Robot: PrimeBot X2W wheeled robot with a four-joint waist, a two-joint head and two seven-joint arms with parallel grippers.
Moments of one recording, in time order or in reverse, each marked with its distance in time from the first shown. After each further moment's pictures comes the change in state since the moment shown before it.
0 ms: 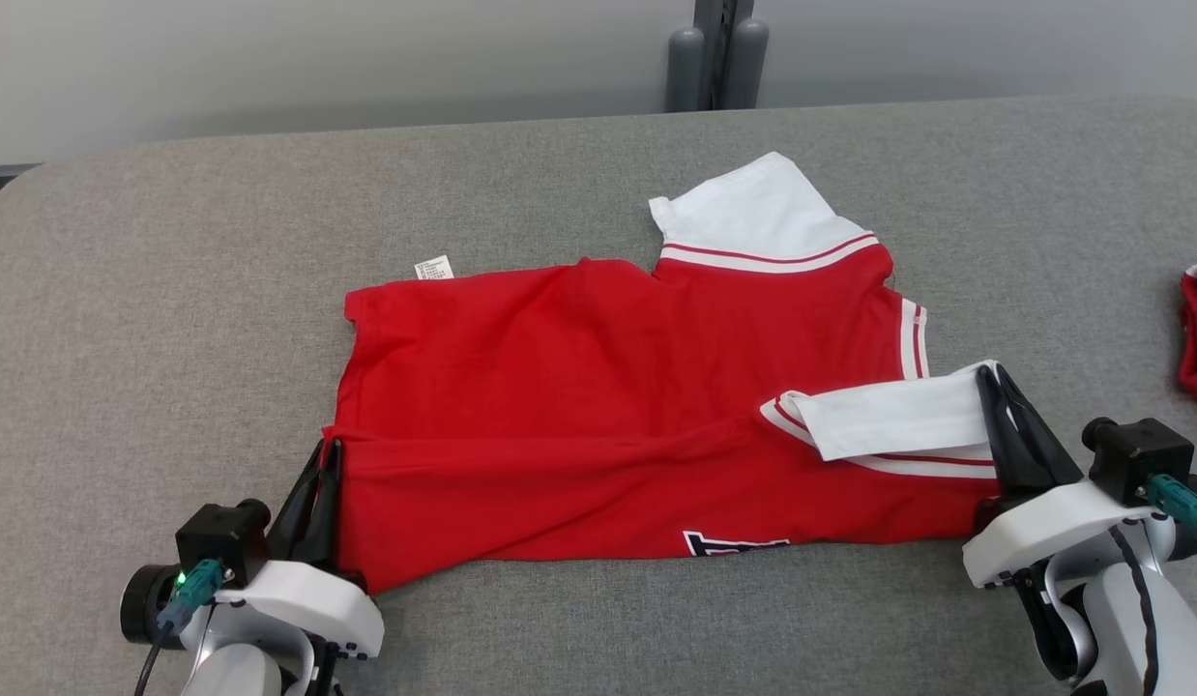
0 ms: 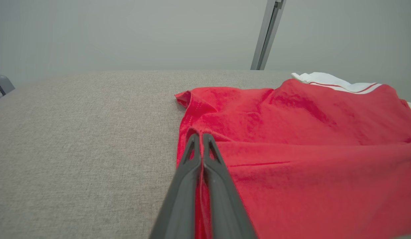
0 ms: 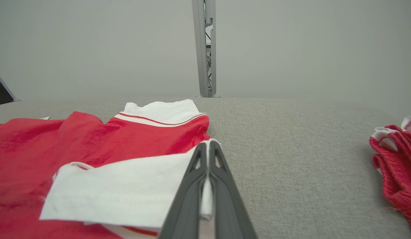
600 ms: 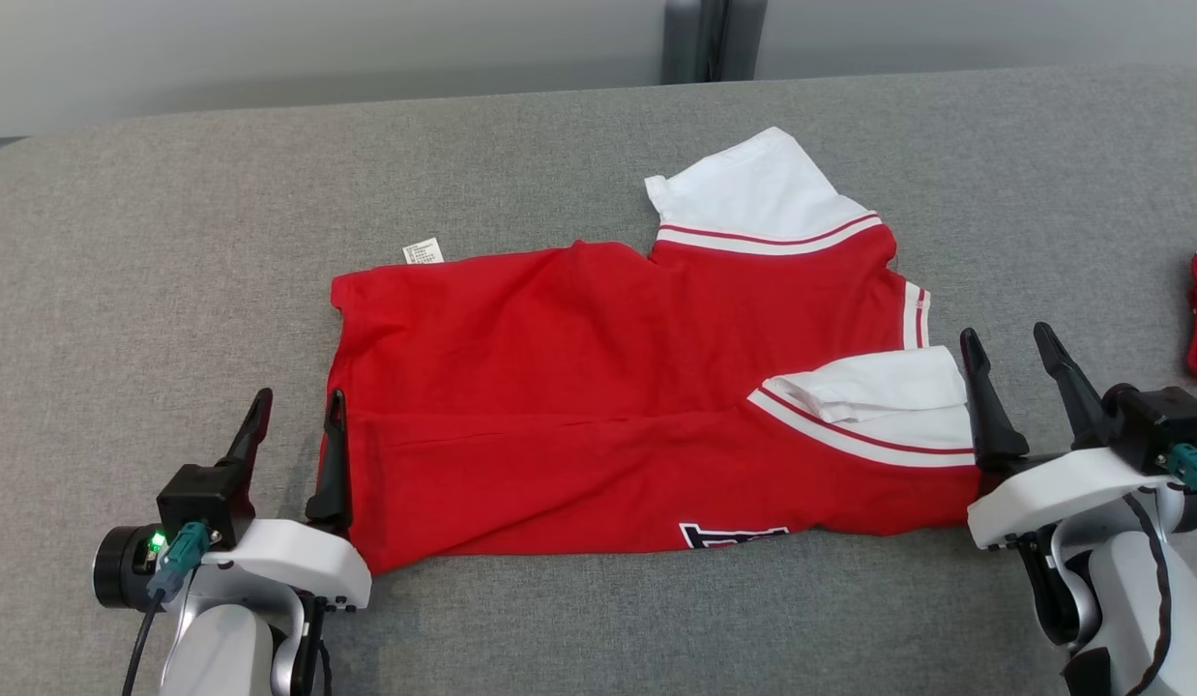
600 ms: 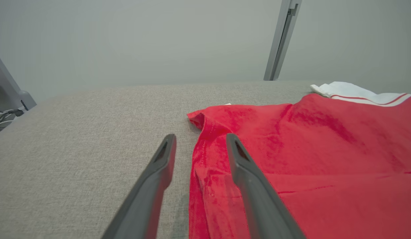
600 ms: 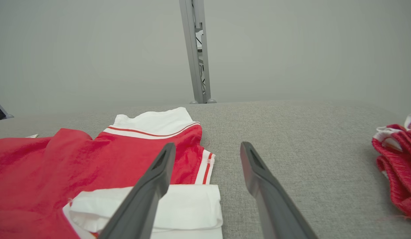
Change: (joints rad) left arm -0.061 -0.001 0.013 -0.018 0.031 0.063 0.000; right arm -0.056 0.021 -0.022 0.012 0.025 0.000 0.000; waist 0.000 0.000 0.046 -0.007
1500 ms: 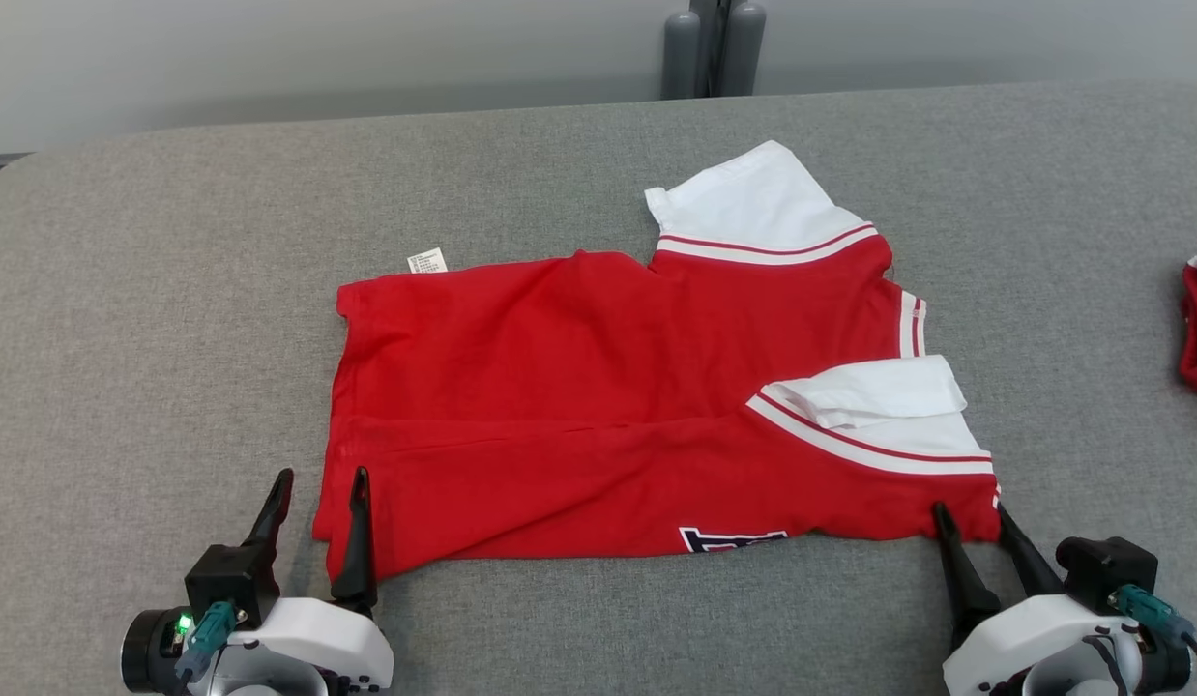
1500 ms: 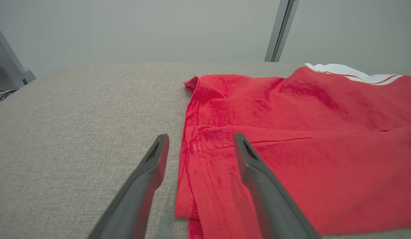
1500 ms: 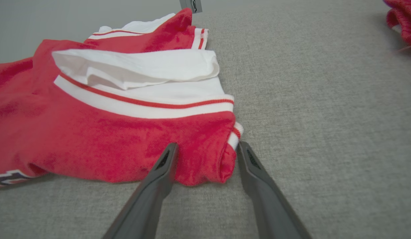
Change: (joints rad) left arm 0.149 0.001 -0.060 -0.086 -0.055 0.073 0.000; right arm 0.198 0.021 0.041 0.078 0.076 0.000 0.000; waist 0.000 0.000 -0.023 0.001
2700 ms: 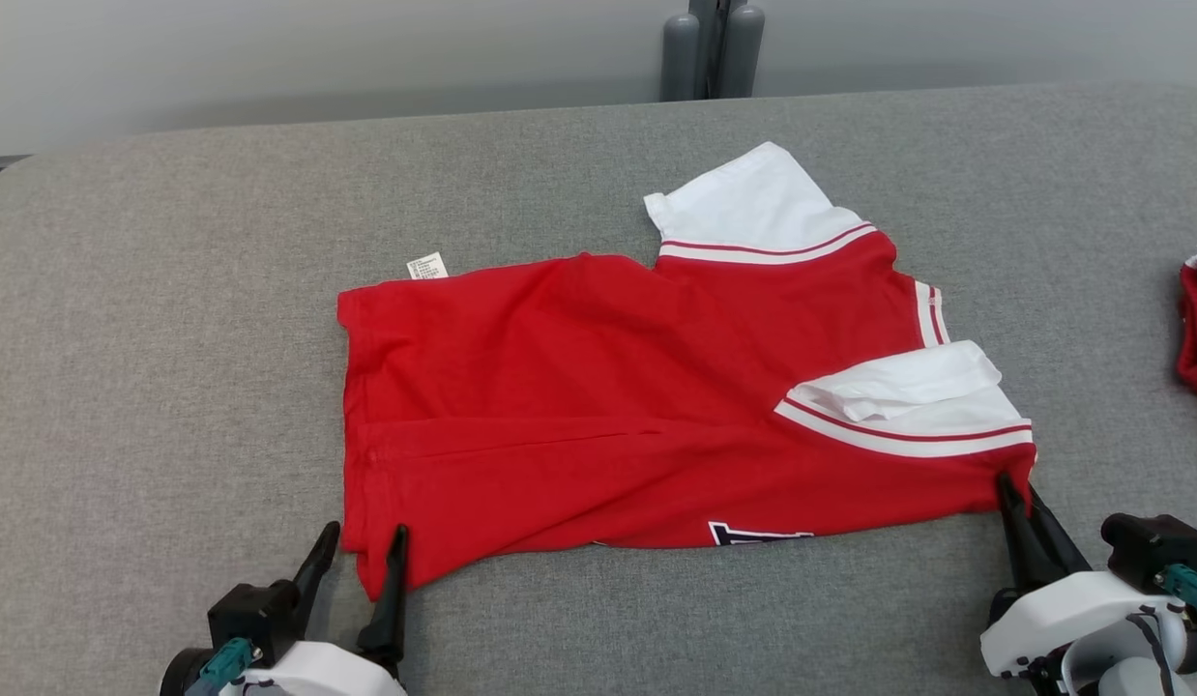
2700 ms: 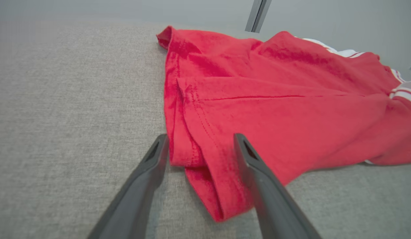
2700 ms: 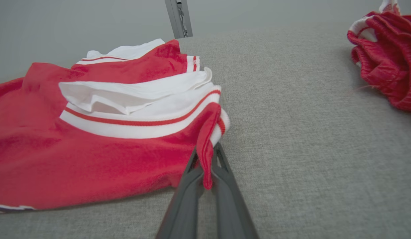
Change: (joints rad) left arm 0.042 0.000 -0.036 0.082 -0.073 -0.124 0.000; right arm -0.023 -0.030 -0.059 -0.017 -0.019 0.000 0.000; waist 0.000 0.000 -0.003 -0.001
